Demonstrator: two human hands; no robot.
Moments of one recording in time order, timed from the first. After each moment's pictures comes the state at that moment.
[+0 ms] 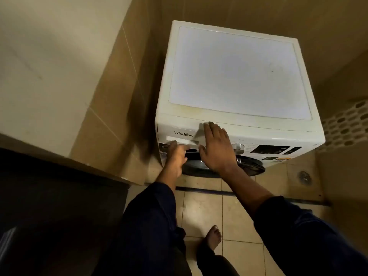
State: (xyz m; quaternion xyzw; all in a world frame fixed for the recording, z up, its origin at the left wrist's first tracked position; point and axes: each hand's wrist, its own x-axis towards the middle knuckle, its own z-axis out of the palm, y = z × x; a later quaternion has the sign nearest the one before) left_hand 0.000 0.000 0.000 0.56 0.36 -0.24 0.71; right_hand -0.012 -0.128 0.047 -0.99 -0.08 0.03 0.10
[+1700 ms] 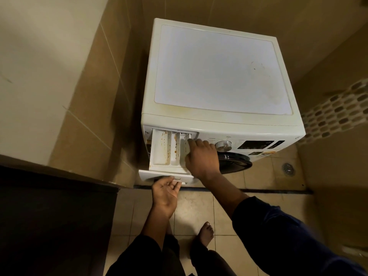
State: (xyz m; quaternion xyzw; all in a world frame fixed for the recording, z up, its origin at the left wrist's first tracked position) left_hand -0.095 0.004 -0.016 0.23 0.44 -0.15 0.85; right_hand -0.031 -0.118 0.024 -1.00 -0.05 0.03 0.04
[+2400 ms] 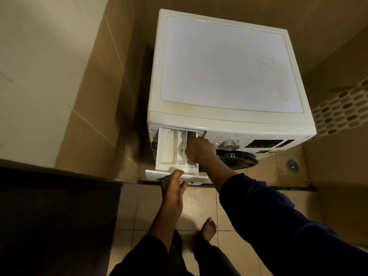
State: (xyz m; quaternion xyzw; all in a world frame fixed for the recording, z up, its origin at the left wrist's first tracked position) left_hand -0.087 -0.003 -0.025 0.36 0.46 -0.13 0.80; right_hand 0.020 -0.096 0.005 -0.96 0.05 0.25 0.11
